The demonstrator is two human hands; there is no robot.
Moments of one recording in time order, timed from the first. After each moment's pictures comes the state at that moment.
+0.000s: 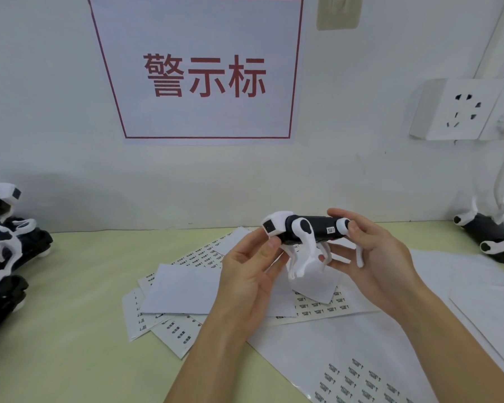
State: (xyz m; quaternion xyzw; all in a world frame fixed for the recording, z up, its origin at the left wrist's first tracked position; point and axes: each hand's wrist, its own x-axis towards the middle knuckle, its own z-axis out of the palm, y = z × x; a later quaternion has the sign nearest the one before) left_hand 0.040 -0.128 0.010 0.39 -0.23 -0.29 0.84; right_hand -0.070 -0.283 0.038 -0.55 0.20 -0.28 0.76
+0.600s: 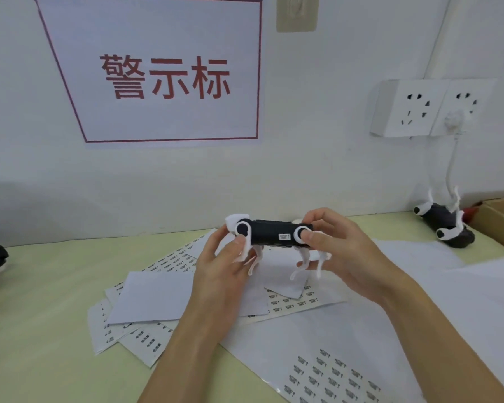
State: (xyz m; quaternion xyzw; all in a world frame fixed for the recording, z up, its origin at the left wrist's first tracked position) left_hand 0.037 -0.131 0.012 0.45 -0.18 -0.29 0.83; right_hand -0.086 -0.297 0.045 -0.68 0.14 -0.20 0.69
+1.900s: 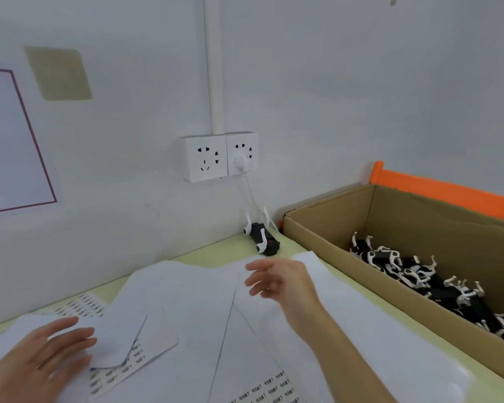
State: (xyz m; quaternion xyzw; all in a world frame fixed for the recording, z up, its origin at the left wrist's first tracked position) left_hand 0.076 -0.141 -0.020 0.28 -0.16 -0.60 0.73; right_hand -0.244 -0.342 0.053 -0.57 0.34 -0.39 0.63
